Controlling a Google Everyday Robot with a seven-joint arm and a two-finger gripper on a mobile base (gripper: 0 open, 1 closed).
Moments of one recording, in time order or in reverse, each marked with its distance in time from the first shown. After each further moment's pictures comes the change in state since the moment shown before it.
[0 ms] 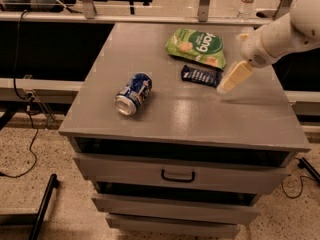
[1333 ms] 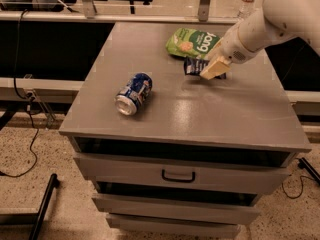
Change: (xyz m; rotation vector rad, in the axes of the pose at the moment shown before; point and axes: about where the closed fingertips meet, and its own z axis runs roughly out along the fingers) arm -0.047 0.017 0.023 -0.055 0.013 -0.107
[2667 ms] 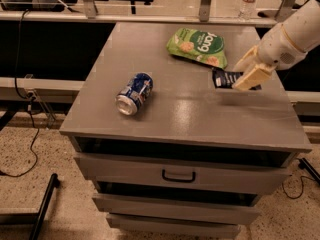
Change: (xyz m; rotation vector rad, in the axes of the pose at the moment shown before) arm 0.056 0.055 -0.080 -0.239 0.039 0.001
